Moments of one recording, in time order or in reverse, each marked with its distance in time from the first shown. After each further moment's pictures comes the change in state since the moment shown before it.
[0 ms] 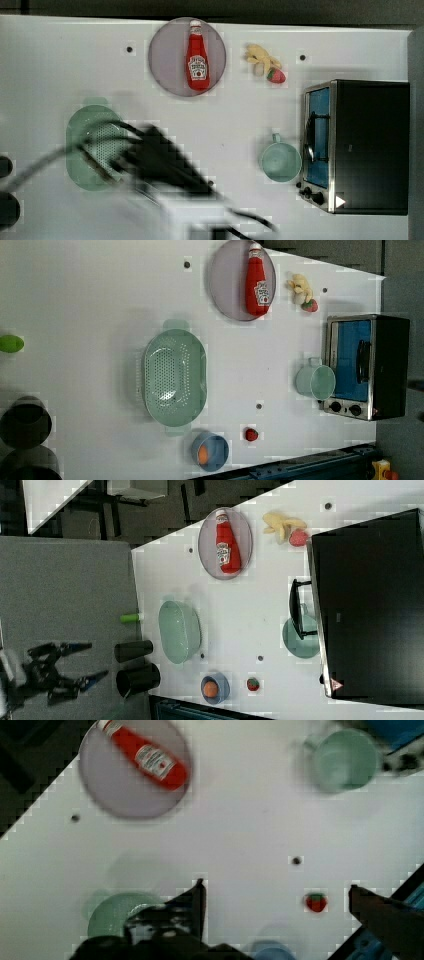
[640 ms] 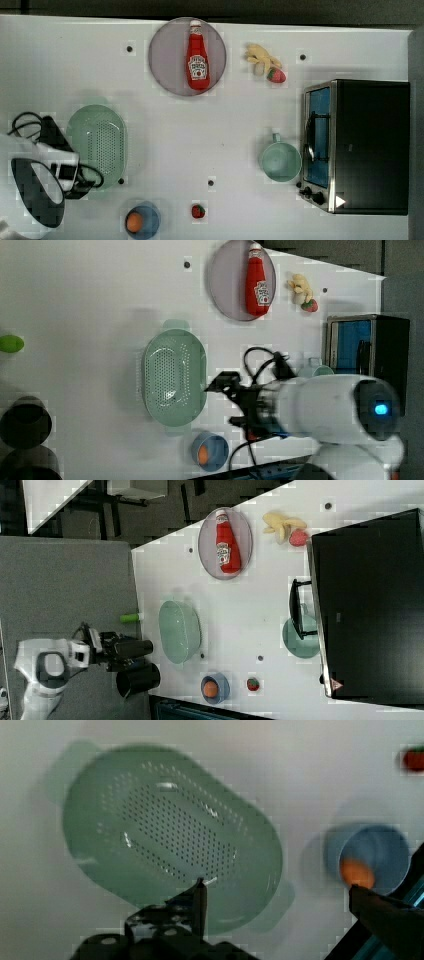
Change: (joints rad) arm 0.087 0.514 0.399 -0.112 -0.001 0.394 0.629
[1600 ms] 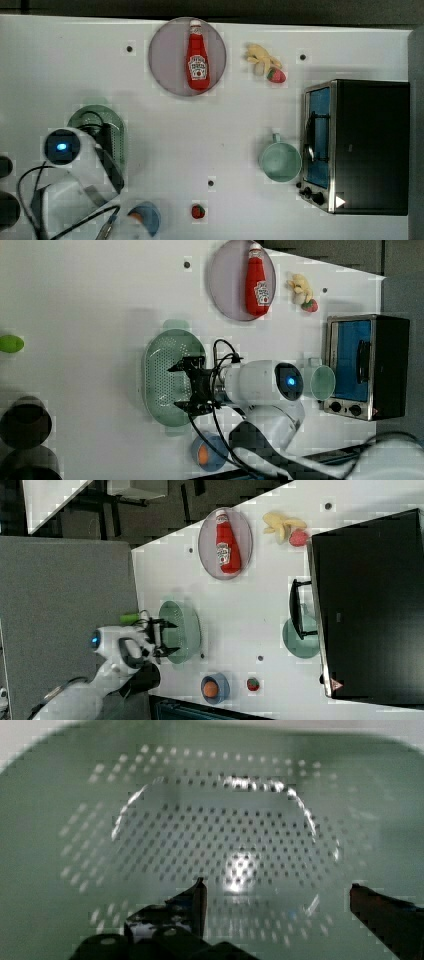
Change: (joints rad) arm -0.015 0.391 -0.055 -0.150 -0.052 0.622 0.434
